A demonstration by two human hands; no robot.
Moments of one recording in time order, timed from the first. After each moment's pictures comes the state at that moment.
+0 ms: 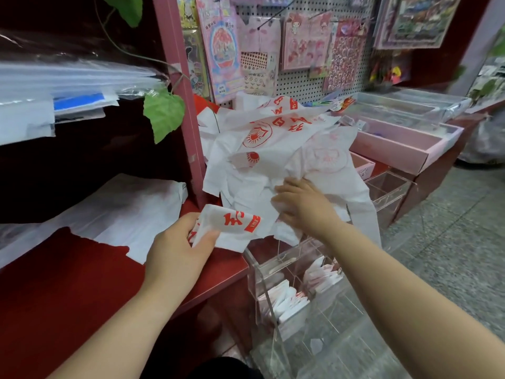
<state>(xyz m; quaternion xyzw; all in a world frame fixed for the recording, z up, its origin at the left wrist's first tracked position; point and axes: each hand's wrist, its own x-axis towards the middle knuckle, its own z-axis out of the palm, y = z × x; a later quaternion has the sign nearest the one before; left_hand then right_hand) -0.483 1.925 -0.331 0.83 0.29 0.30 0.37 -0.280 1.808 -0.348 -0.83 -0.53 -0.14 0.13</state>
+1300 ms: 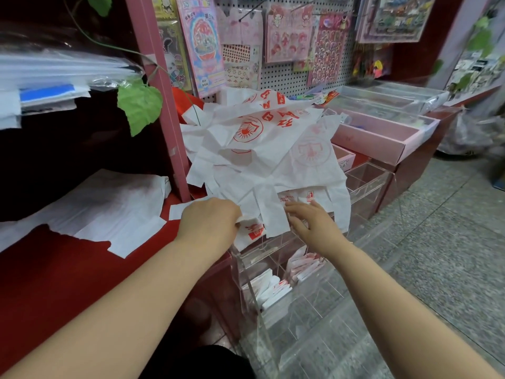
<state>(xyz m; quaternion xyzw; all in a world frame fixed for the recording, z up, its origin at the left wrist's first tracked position) -0.423 1.901 -0.315 0.98 0.15 0.09 -0.05 -0.290 1.753 -0.385 -0.86 -0.41 -0.03 0.30</state>
